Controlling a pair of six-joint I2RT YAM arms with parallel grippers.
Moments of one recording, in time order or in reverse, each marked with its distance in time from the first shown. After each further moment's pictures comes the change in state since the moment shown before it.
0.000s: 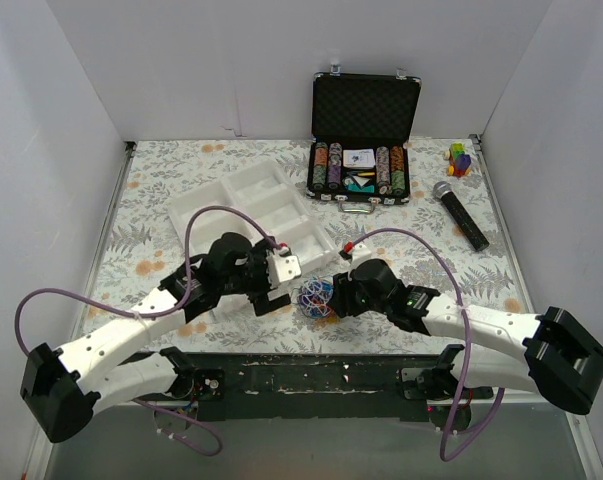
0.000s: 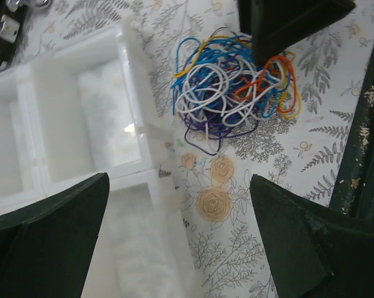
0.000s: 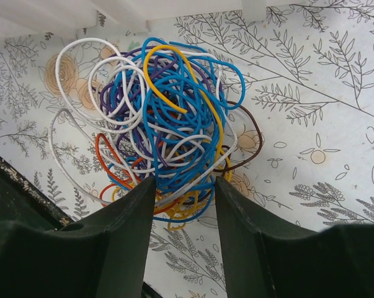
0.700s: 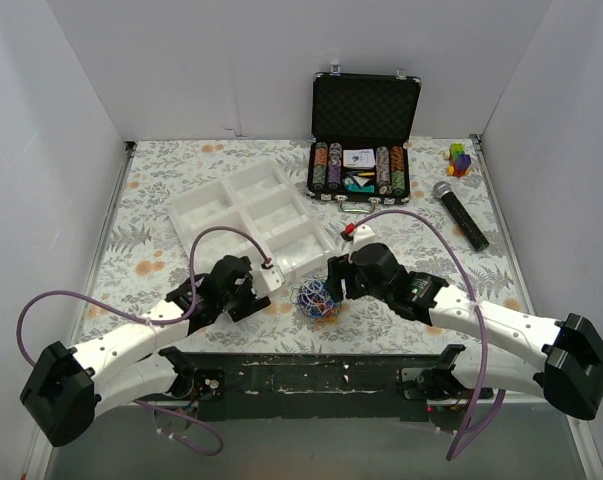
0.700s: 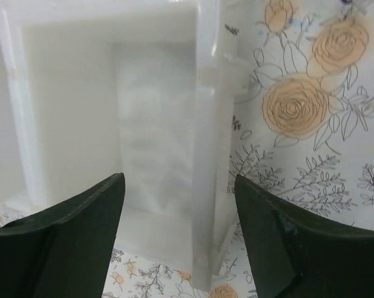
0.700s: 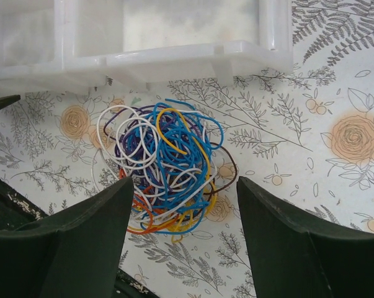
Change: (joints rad) left arm 0.024 -0.019 -0.275 0.026 -0.397 0.032; right arm 0.001 -0.053 0.177 -0.177 0.132 -0.039
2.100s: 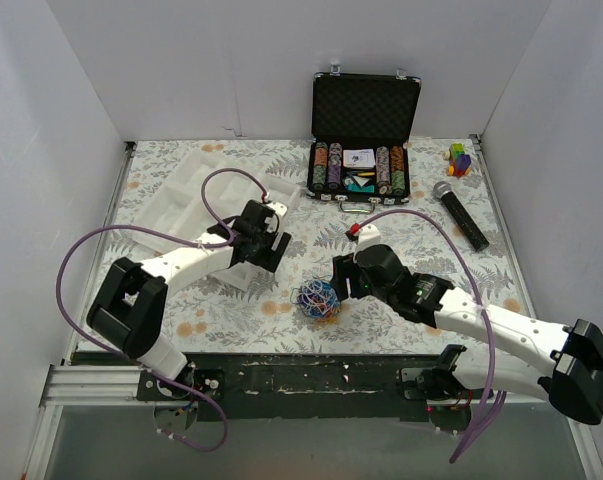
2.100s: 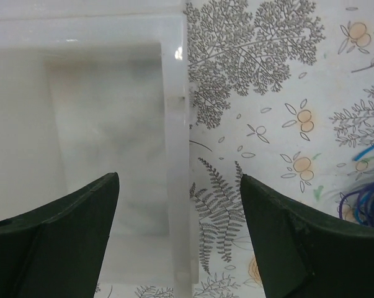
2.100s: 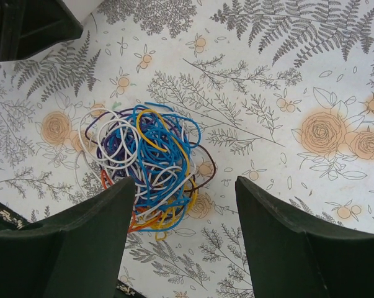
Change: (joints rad) left arm 0.150 0.599 0.504 -0.020 0.018 -0.576; right arm 0.006 -0.016 0.001 -0.035 0.066 -0.016
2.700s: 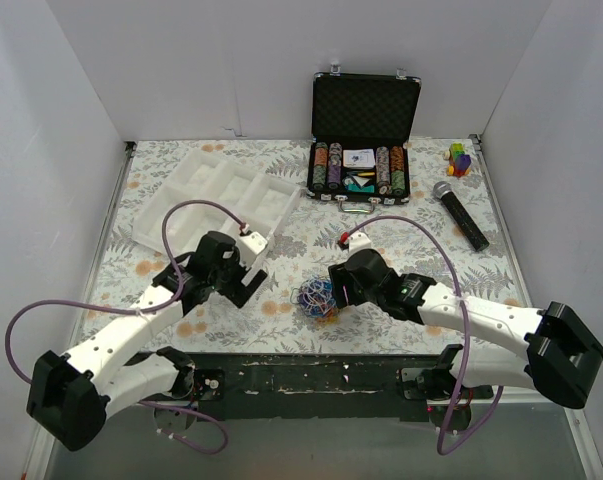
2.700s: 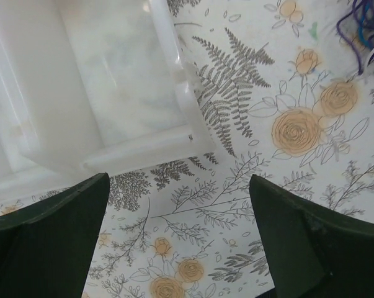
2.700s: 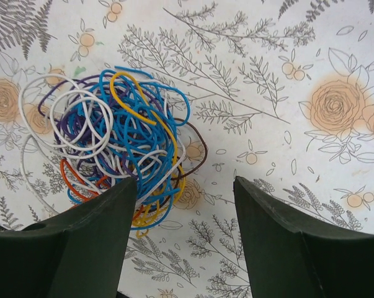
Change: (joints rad) left arm 0.014 -0.574 -0.330 -0.132 0.076 0.322; right arm 0.005 0.109 -0.034 0.000 -0.006 0.003
